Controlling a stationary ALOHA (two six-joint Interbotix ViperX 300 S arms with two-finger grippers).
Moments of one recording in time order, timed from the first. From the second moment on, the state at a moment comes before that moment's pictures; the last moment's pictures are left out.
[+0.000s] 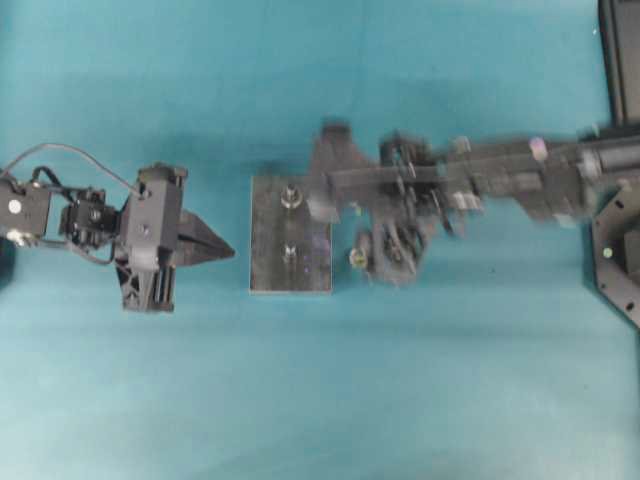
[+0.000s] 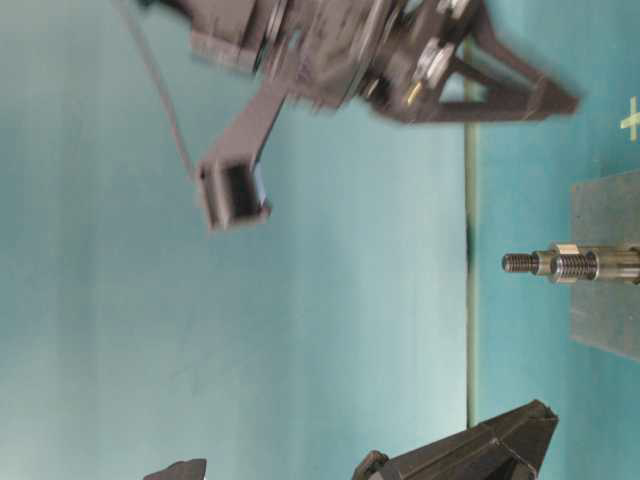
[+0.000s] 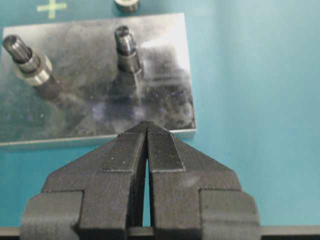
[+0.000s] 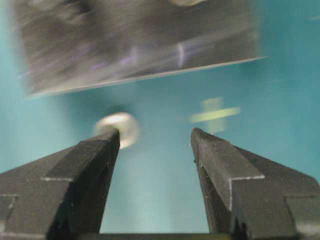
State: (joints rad) left arm -0.04 -0.17 0.94 0.02 -0.16 0.06; right arm 0.00 0.02 0.56 -0.02 0.58 0.14
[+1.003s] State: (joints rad) left arm -0.03 -0.17 0.94 0.02 -0.16 0.06; right arm 0.01 0.16 0.62 -0.04 0.40 0.22
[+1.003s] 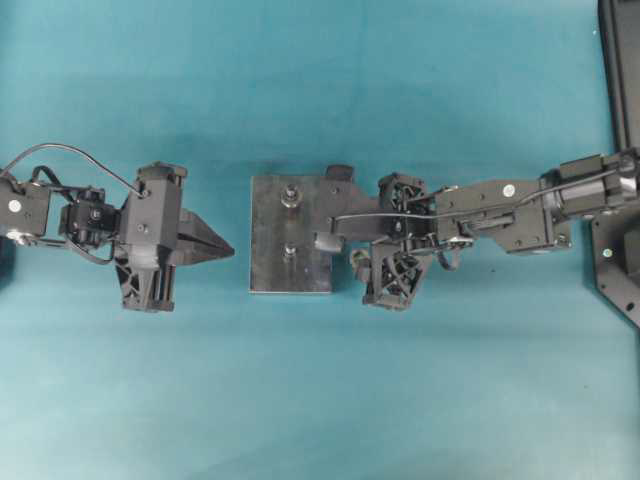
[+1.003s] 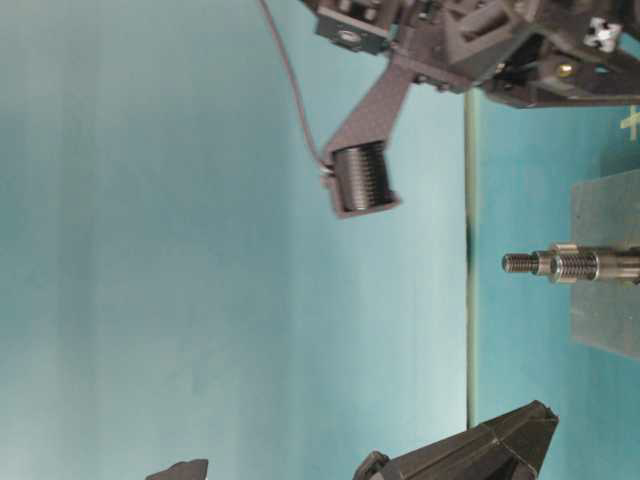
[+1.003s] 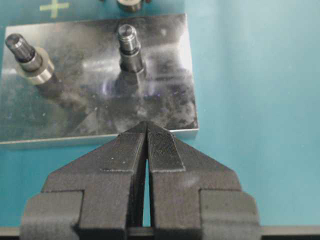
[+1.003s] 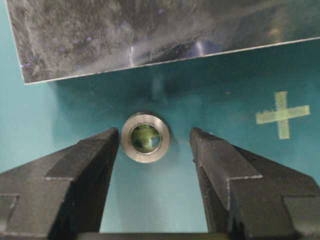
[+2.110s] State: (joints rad) left arm -0.03 -0.17 0.94 0.02 -0.16 0.06; right arm 0.02 0.09 0.42 -0.05 0.60 0.30
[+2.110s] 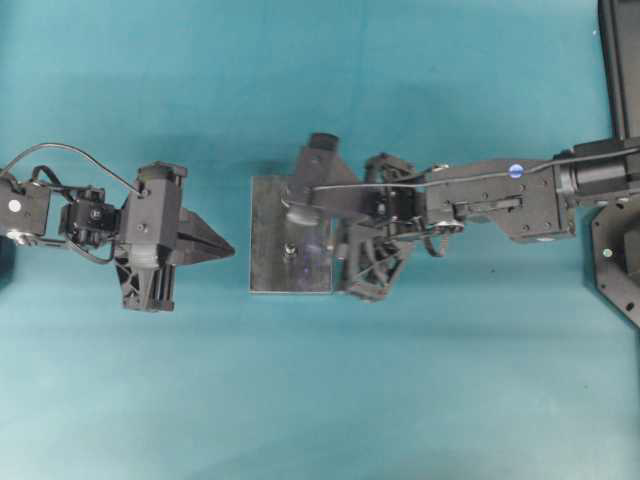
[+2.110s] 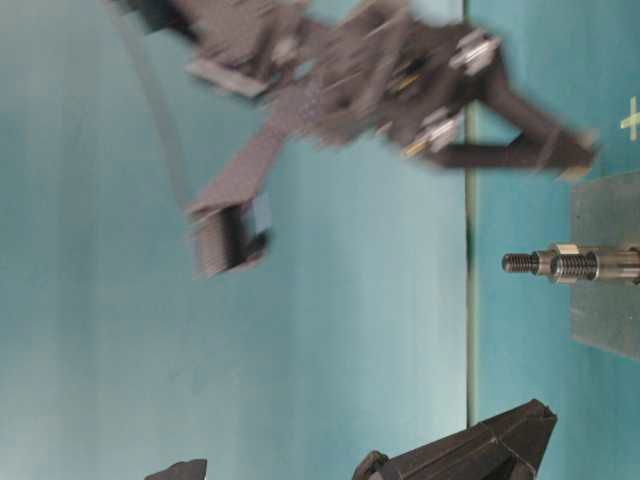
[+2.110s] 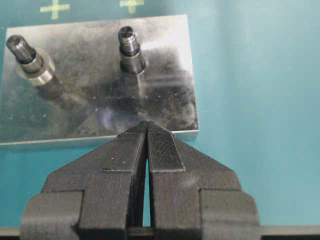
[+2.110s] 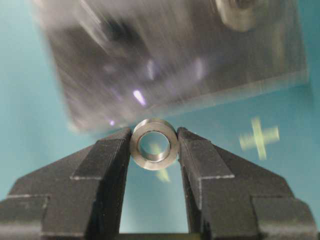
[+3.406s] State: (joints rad) left arm -0.03 -0.17 0.94 0.02 -0.16 0.06; right arm 0.03 0.26 0.19 -0.08 0.73 0.30
